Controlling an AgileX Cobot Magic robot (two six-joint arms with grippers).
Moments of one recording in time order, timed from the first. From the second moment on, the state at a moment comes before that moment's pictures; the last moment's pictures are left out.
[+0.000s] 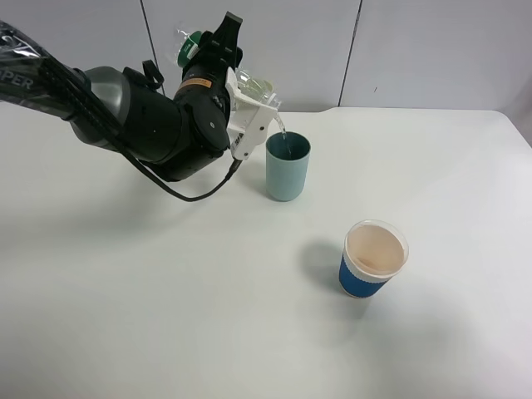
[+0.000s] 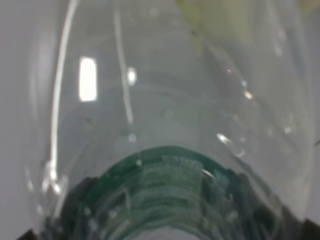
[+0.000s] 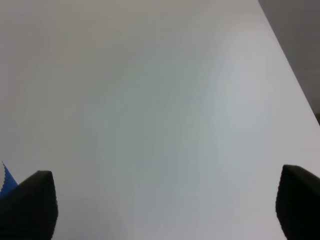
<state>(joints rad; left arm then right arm) -0.77 2.02 -1.12 -1.00 -1.08 2.66 -0.06 0.00 -0.50 -0.06 1.07 0.00</state>
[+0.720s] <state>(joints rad) -0.77 2.02 -1.12 -0.84 -1.09 2.68 -0.06 0.00 -0.50 -0.06 1.07 0.00</state>
